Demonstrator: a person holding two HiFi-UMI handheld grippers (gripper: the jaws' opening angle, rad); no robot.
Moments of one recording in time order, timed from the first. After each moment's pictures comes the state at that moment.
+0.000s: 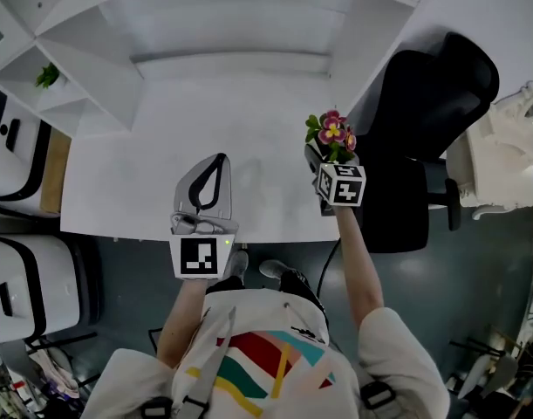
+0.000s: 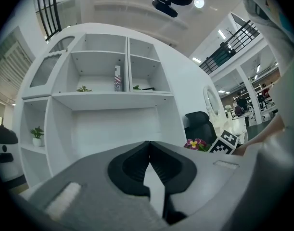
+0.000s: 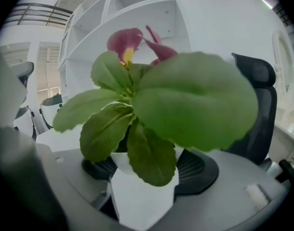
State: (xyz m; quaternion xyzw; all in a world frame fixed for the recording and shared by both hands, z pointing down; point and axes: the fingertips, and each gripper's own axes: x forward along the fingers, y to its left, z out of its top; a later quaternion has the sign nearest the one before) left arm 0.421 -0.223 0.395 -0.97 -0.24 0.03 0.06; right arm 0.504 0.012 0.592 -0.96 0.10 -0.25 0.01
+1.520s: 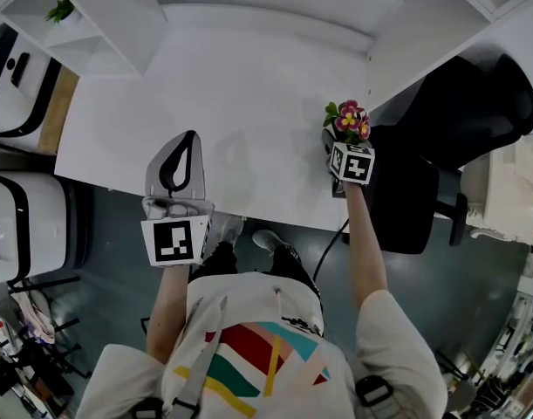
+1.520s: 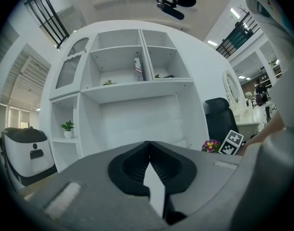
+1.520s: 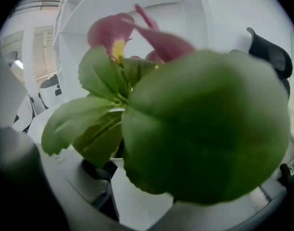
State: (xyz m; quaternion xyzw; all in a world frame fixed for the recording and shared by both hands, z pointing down) left arm 0.413 -0.307 0.429 -0.99 -0.11 -0.02 0.08; right arm 0.527 0.014 0.693 -0.93 0.12 -0.36 -0.03
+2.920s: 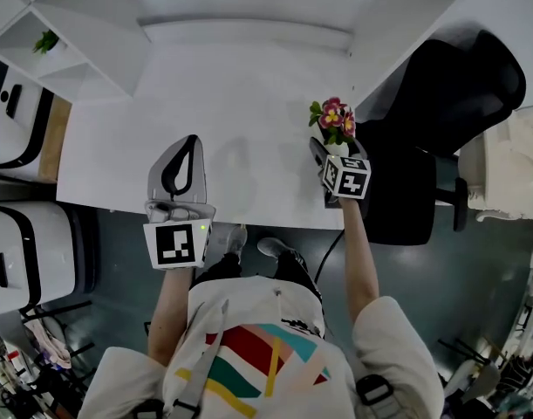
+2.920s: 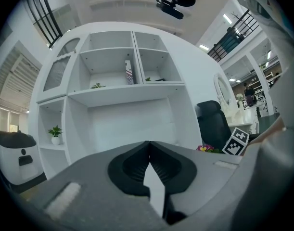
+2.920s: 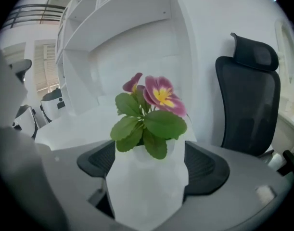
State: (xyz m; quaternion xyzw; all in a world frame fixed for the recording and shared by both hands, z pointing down) left arm 0.424 -0.280 0.416 -0.98 -0.16 0.00 0.08; right arm 0.497 0.012 0.659 -0.95 0.11 -0.30 0.02
